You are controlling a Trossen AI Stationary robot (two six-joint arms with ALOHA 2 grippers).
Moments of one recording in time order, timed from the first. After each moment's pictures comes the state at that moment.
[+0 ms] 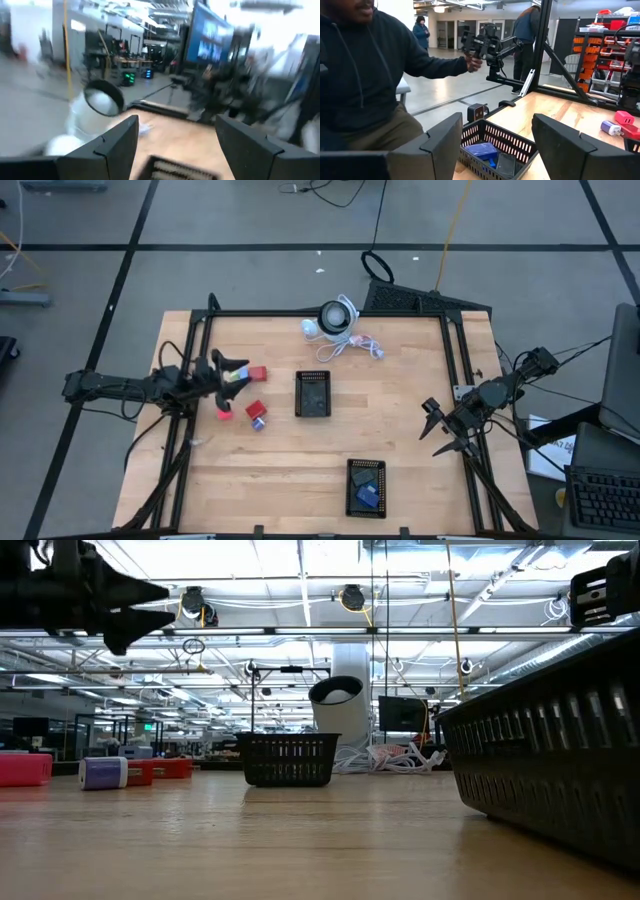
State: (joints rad) left arm -0.05 0.25 0.04 0.40 -0.32 -0.14; right arm 0.55 0.01 0.01 0.07 -0.13 -0.04
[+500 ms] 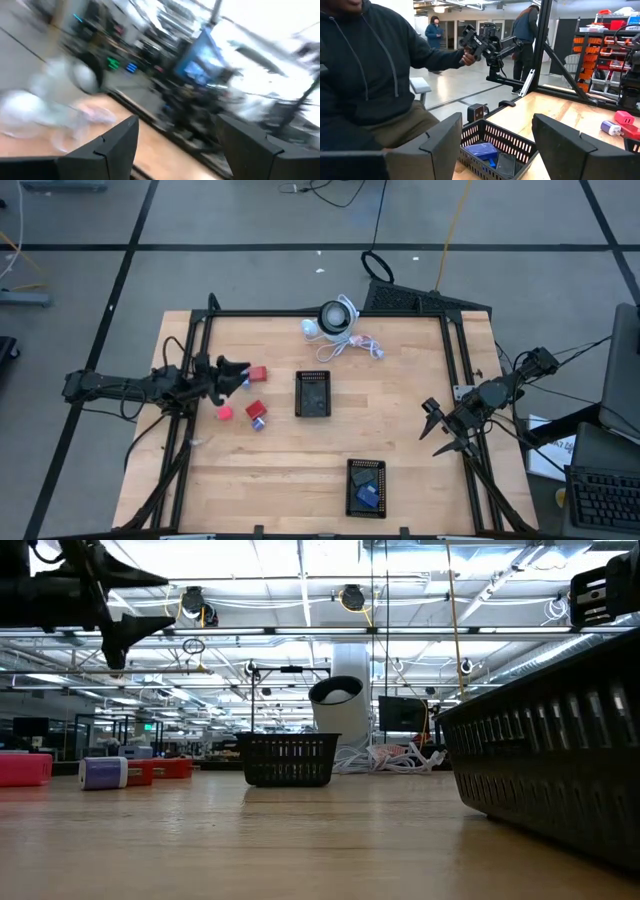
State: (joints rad) left arm -0.05 0.25 0.04 0.42 -0.29 -0.56; right arm 0.55 0.01 0.01 0.07 -0.13 -0.04
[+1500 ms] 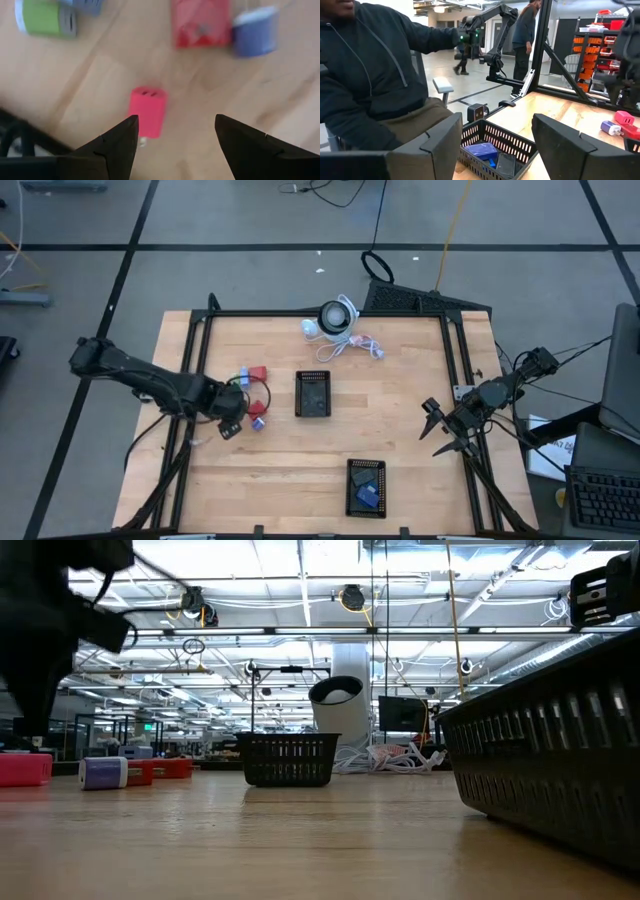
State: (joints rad) left arm -0.26 1.12 0.70 -1.13 -0.04 -0.87; right arm 0.55 0.01 0.01 0.07 -0.13 -0.04
